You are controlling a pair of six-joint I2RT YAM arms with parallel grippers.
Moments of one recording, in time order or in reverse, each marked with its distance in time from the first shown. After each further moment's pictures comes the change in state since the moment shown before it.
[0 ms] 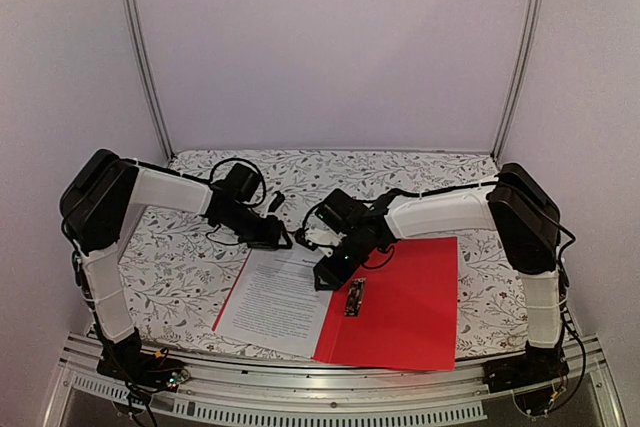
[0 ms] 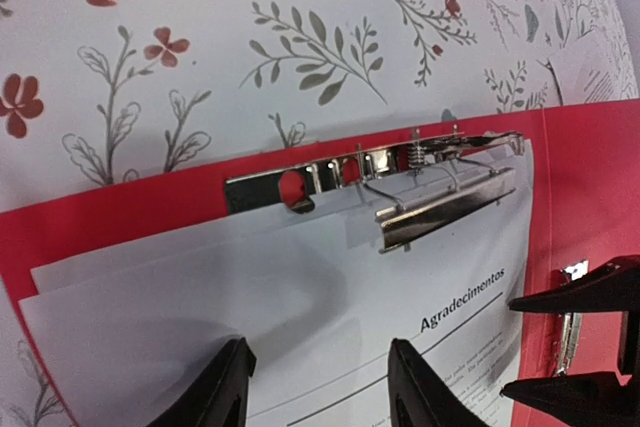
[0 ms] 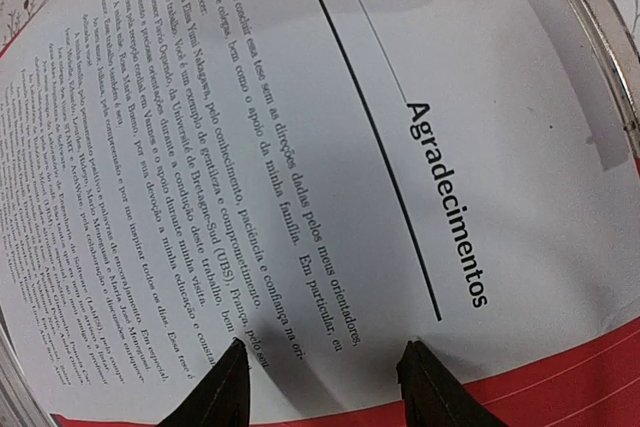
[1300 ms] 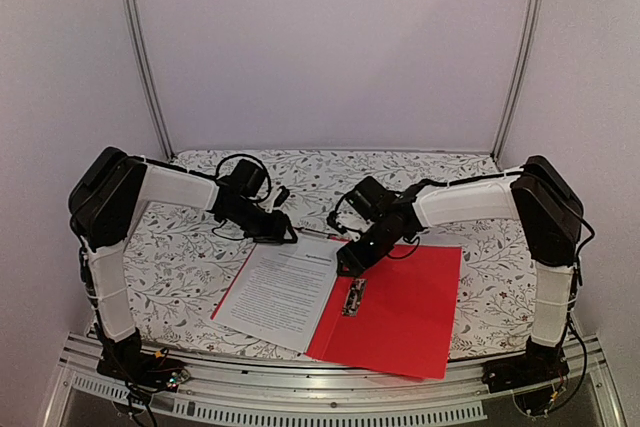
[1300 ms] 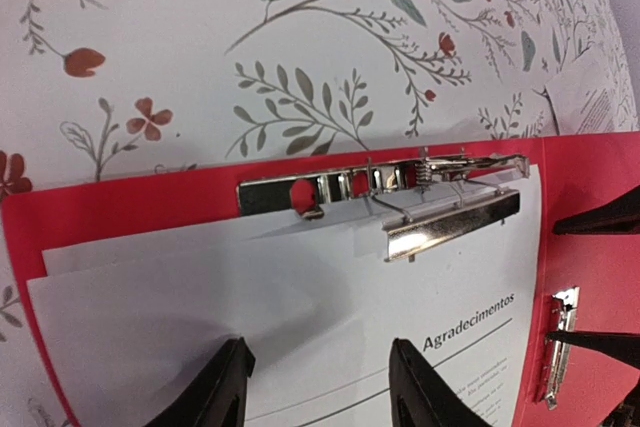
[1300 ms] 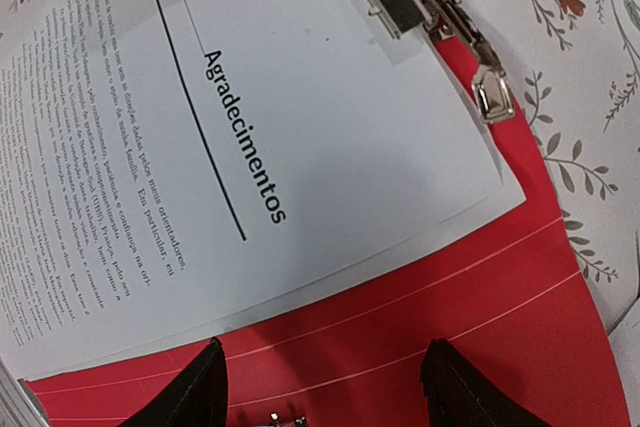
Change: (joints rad) left arm -0.002 0.057 0.077 0.001 0.003 0.000; right arm -0.116 -0.114 -0.138 0.038 0.027 0.085
